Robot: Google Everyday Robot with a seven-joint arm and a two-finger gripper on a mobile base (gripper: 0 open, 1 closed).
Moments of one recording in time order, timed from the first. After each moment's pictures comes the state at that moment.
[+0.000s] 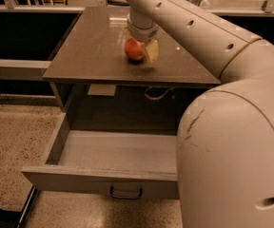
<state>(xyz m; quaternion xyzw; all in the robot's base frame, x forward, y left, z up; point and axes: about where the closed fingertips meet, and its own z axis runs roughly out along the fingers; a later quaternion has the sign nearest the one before) 0.773 -0.028 0.854 -0.87 0.42 -0.20 0.13</state>
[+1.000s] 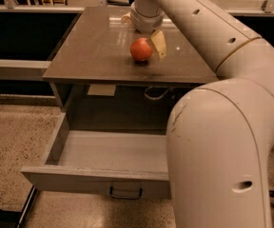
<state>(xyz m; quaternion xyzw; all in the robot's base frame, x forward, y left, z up) 0.766 -0.031 0.876 -0.89 0.41 -0.15 0.13</state>
